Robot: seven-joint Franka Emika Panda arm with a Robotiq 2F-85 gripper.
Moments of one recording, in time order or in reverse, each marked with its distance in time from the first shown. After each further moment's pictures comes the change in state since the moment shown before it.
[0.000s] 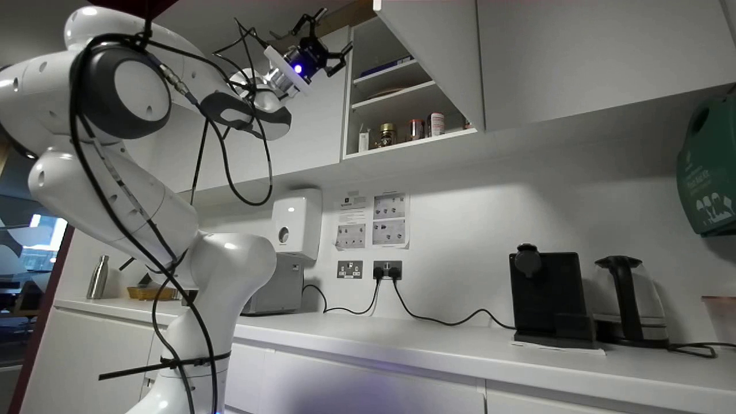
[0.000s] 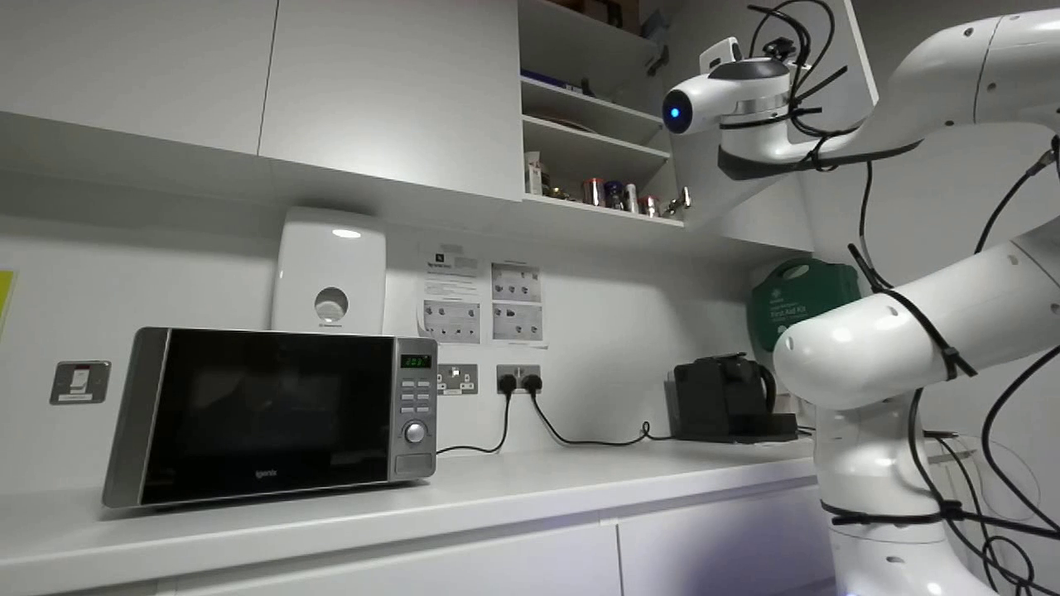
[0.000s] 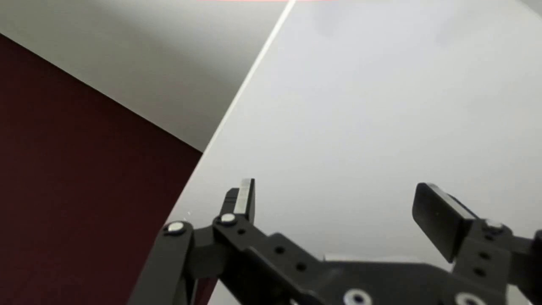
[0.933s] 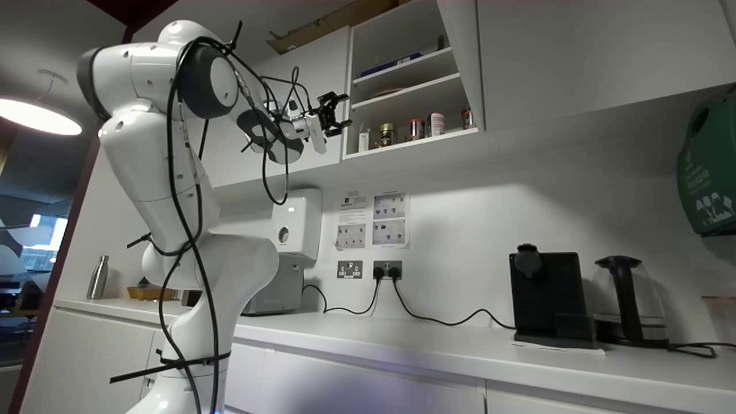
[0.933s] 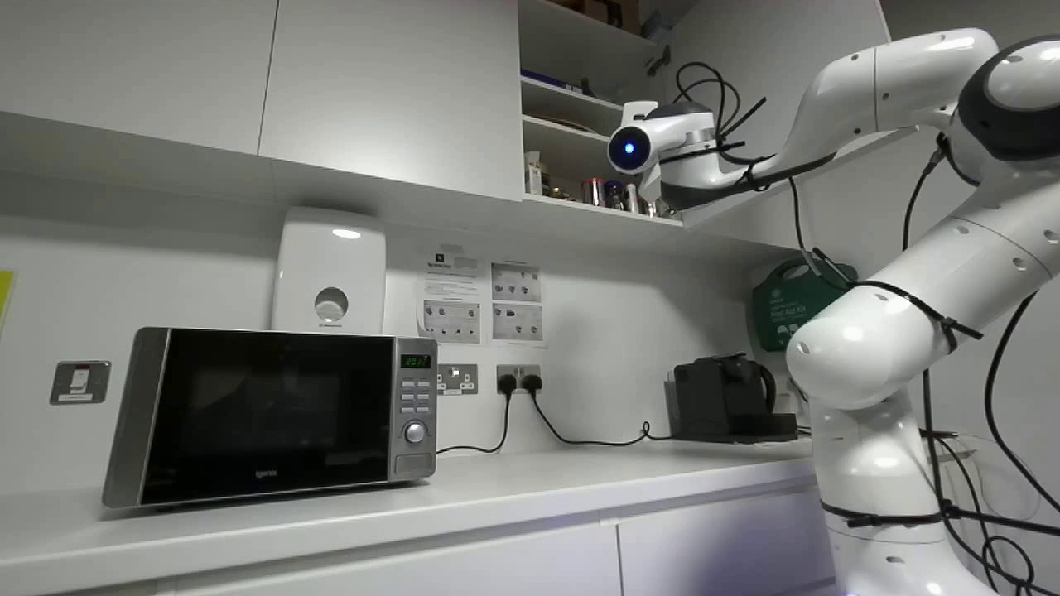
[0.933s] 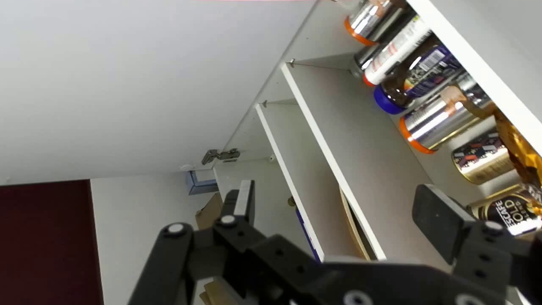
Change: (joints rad) arm 0.152 0.306 -0.051 0.061 0.061 0.400 0.529
